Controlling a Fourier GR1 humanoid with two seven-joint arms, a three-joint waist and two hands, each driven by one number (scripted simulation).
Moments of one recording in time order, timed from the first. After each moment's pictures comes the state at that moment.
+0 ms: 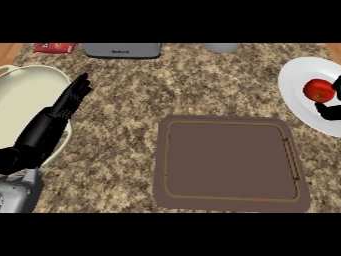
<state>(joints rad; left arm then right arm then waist) -0.19 0.34 -0.11 -1.64 0.06 -0.12 -0.02 -0.52 -0.67 0.13 -0.87 0.55 -0.42 -0.03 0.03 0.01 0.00</state>
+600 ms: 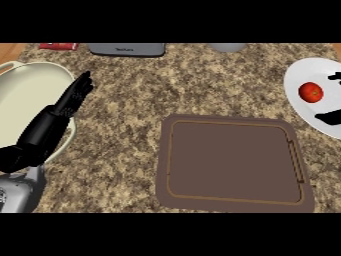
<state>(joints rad) -0.21 0.32 -0.10 -1.64 0.05 -0.14 -0.03 -0.71 -0.62 0.01 -0.35 0.53 -0.42 -0.26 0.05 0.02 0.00</state>
